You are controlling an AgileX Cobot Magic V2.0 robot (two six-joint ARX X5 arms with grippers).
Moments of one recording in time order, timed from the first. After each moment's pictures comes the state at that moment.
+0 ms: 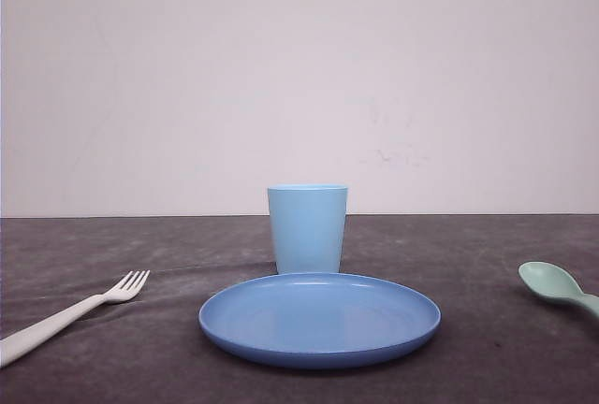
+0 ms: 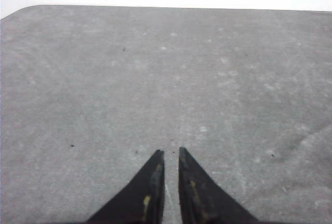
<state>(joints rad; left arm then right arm) -0.02 0.00 0.07 -0.28 -0.07 -0.01 0.00 0.00 0.02 -0.17 -0.01 0.02</state>
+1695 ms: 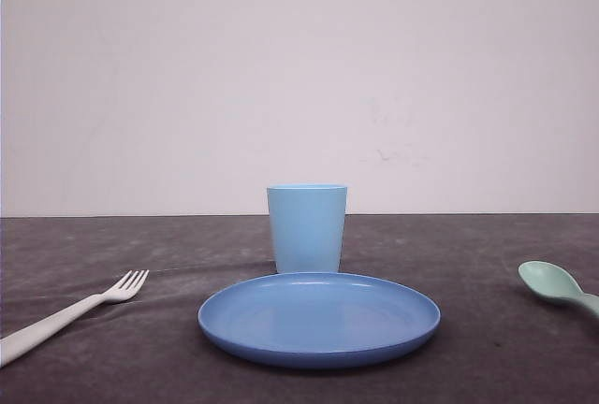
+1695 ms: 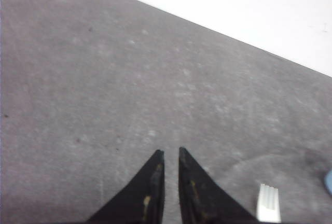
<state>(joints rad) -0.02 0.06 0.13 -0.28 0.05 -0.38 0.00 0.07 0.21 -0.26 -0.15 0.48</state>
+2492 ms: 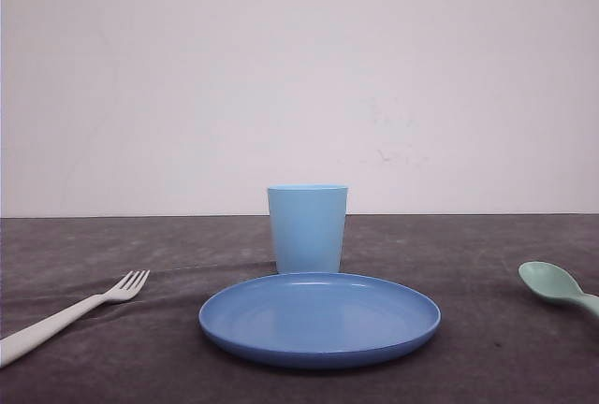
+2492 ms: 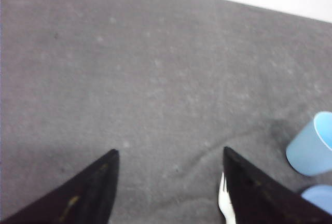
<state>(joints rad) -0.07 0.58 0.65 -0.53 0.12 -0.20 0.07 0.60 0.77 -0.61 -0.16 0.19</state>
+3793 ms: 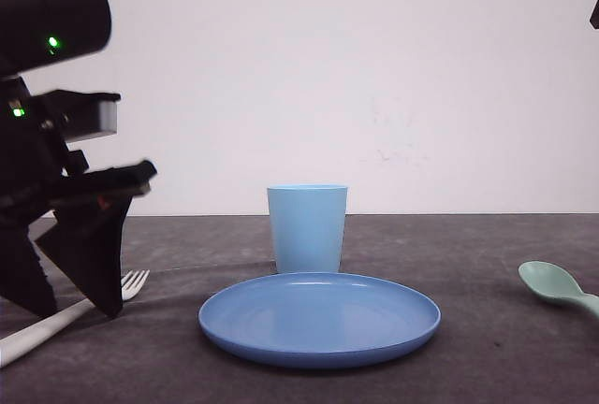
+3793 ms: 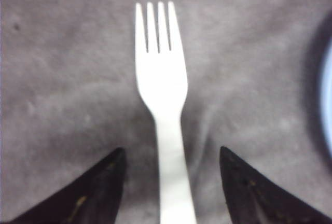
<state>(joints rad) -0.57 1.37 0.66 -0.34 -0.04 -0.33 0.14 0.71 0.77 -0.62 -0.16 0.18</state>
